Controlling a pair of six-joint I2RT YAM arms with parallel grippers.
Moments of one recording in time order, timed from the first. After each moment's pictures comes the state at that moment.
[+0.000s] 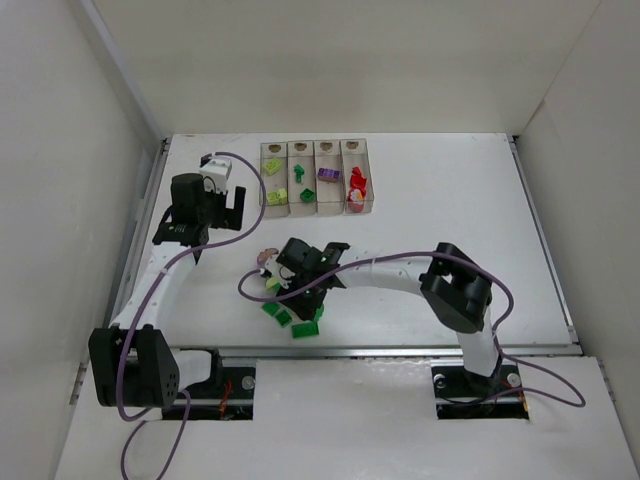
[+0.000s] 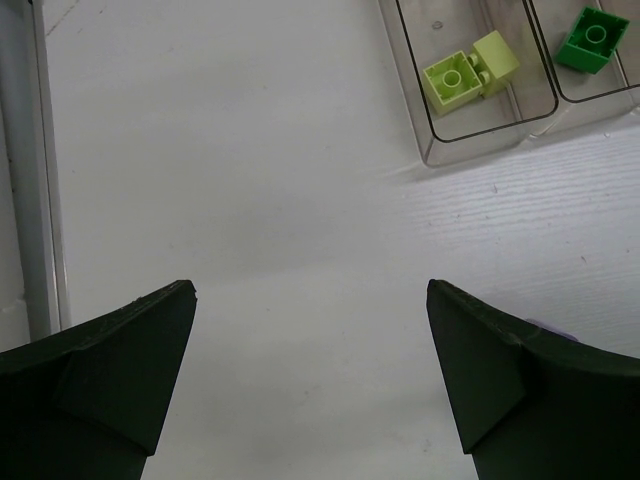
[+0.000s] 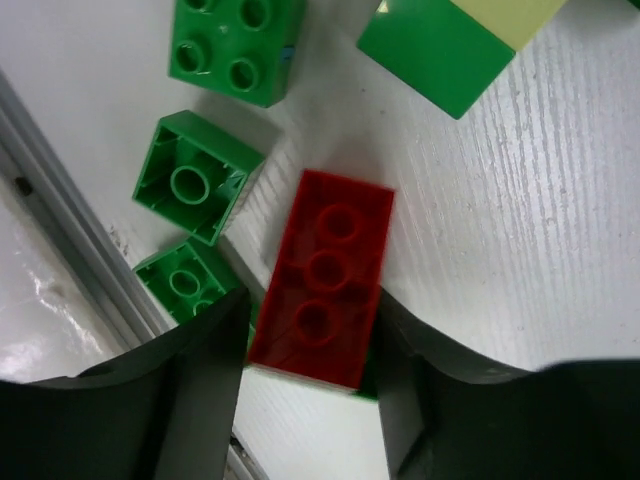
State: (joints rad) left arm -0.05 1.21 0.91 -0.25 0.02 0.18; right arm 1.09 1.99 1.45 -0.61 -0.18 -0.05
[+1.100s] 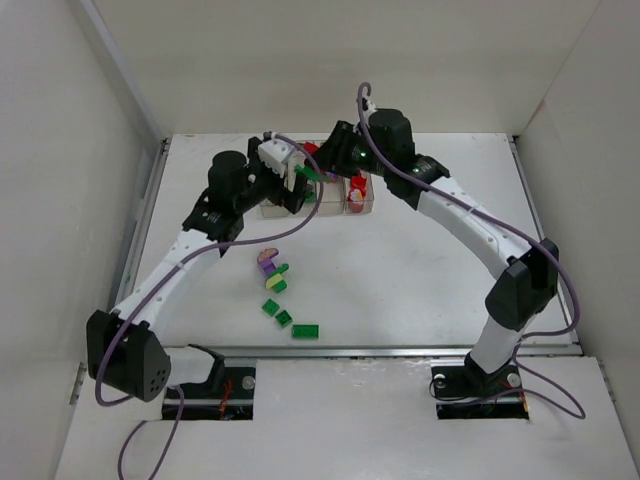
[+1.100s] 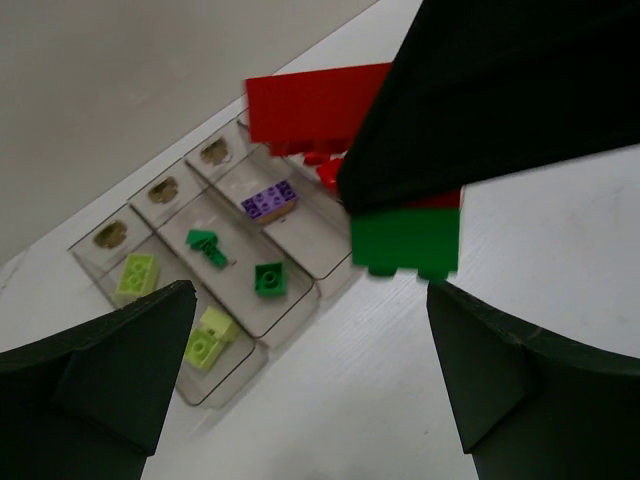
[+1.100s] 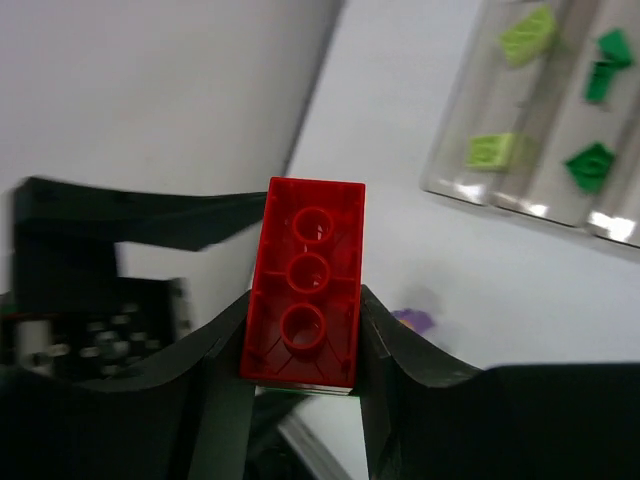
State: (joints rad) left arm -0.36 1.25 1.07 -0.05 0.33 0.20; right arm 0.58 1.74 1.67 -0.26 -0.26 0.76
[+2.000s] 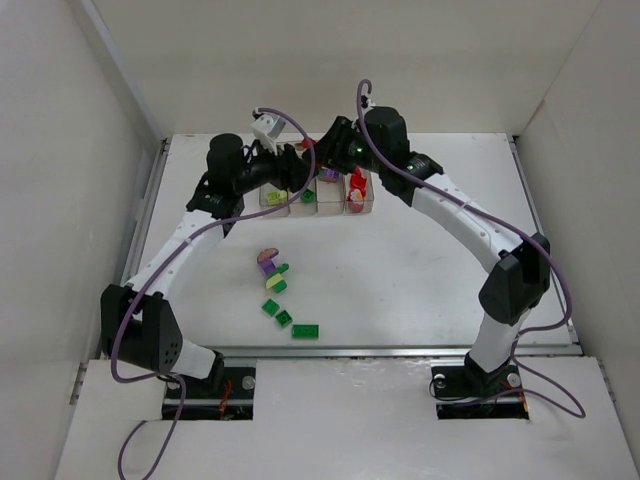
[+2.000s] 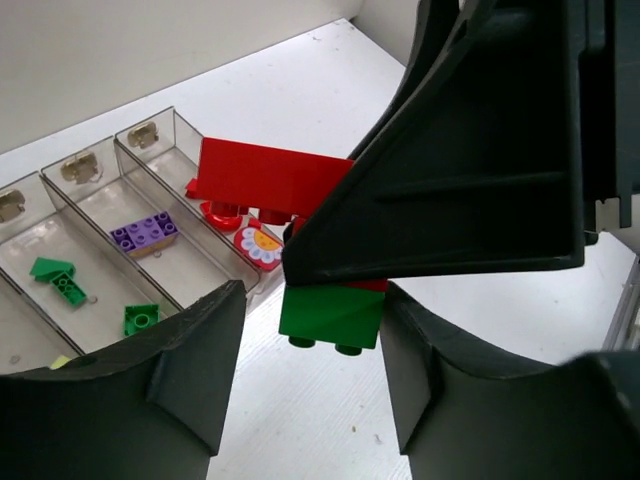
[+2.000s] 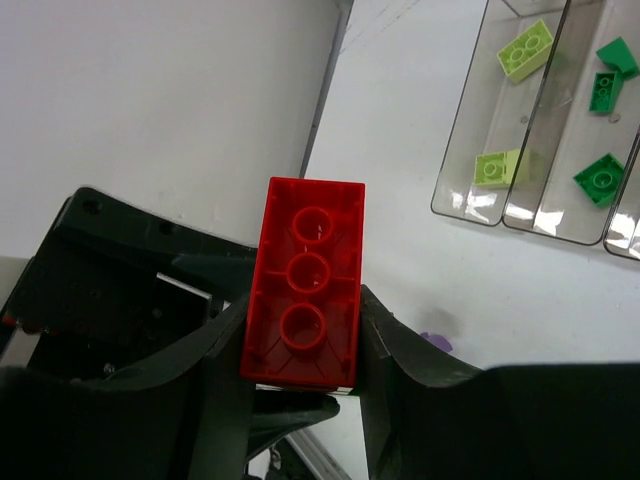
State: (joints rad) left arm -0.31 1.42 1.19 0.08 0.57 -0.20; right arm 0.61 1.79 1.73 -0.21 -0.23 0.85
